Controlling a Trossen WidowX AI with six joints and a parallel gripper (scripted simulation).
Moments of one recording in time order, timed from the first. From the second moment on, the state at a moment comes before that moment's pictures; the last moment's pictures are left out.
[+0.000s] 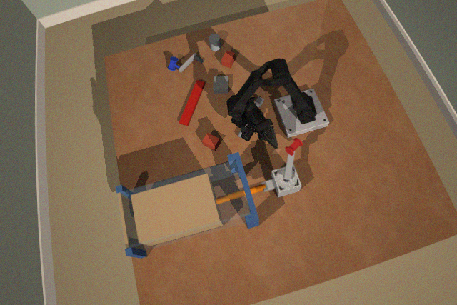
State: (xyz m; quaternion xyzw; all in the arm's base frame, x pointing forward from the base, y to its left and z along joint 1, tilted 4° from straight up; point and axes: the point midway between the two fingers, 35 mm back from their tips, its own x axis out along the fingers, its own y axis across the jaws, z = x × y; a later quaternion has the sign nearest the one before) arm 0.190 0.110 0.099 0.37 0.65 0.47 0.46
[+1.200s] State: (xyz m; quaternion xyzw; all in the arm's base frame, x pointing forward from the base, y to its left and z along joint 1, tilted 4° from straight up) arm 0.179 0.118 0.202 0.39 0.61 0.40 0.57
